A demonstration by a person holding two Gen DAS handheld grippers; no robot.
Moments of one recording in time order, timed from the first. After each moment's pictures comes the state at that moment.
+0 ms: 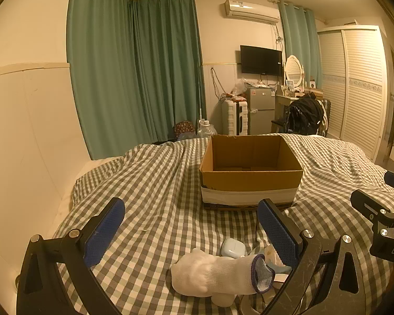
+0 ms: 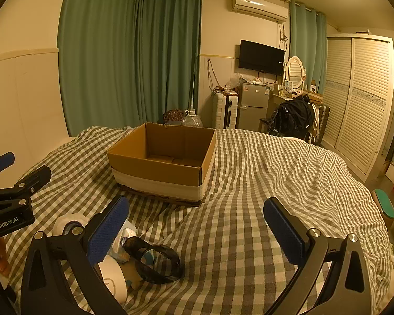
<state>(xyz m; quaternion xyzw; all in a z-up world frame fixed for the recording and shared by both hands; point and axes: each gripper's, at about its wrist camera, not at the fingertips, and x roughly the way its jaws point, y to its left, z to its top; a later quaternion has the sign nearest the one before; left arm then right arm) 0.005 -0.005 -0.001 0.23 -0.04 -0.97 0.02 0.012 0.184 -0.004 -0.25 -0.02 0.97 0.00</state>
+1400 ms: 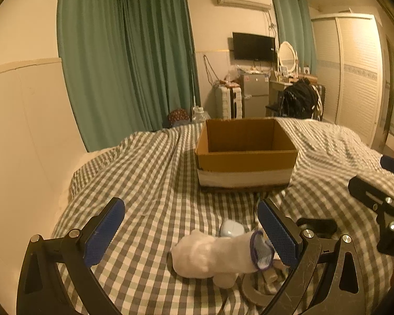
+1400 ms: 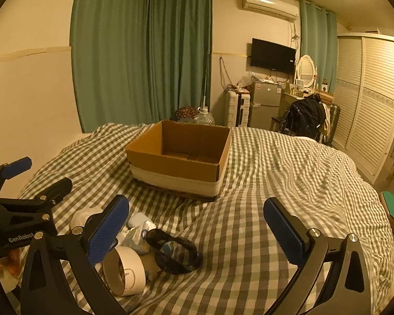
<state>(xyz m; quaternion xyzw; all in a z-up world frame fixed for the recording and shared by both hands) 0.012 -0.007 -0.009 0.27 -0.06 -0.96 0.00 0.026 0.169 0.001 -0.26 -0.02 0.97 -0.04</state>
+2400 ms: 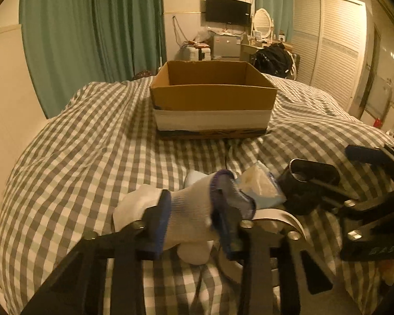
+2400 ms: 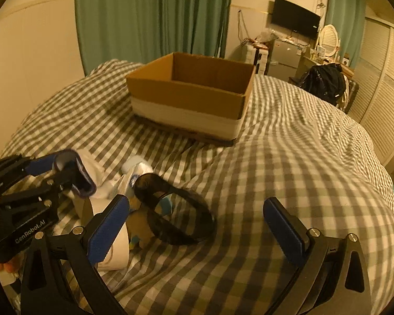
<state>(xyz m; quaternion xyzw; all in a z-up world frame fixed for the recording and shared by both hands) -0.010 0.012 -0.085 0.37 -0.06 -0.92 -0.09 -0.017 0.156 -0.074 -0.39 -0.06 0.92 -0.06</state>
